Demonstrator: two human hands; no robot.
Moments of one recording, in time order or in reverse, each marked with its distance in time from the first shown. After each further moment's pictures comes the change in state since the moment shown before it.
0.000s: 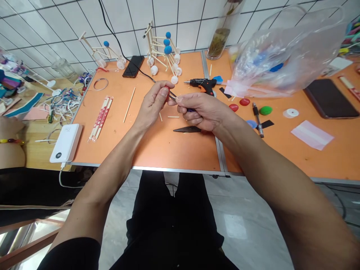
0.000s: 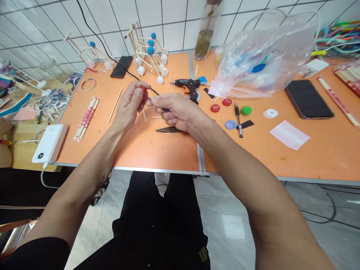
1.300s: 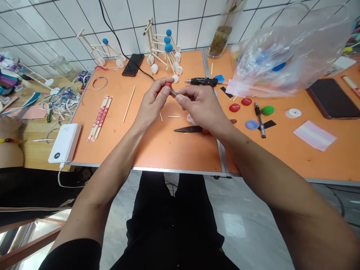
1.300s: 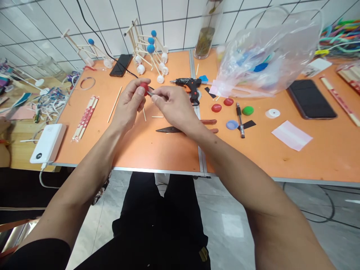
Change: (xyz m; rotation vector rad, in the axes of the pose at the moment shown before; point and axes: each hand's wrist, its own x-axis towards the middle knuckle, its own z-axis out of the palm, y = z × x) left_hand 0.004 0.003 0.002 0.031 0.024 0.000; right_hand 0.000 0.009 0.001 -0.569 0.279 -0.379
